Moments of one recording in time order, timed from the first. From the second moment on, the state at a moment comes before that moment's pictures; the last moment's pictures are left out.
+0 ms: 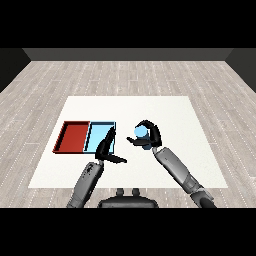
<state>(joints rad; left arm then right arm) -0.17 0.00 -0.29 -1.43 0.12 0.06 -0.20 -0.49 -0.26 0.51 -1.40 -0.21 -0.58 -0.09</state>
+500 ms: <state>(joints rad) -0.27 0.00 -0.36 -1.32 0.19 0.15 -0.23 -0.47 -0.17 0.43 -1.42 -0.08 -0.48 -0.05</state>
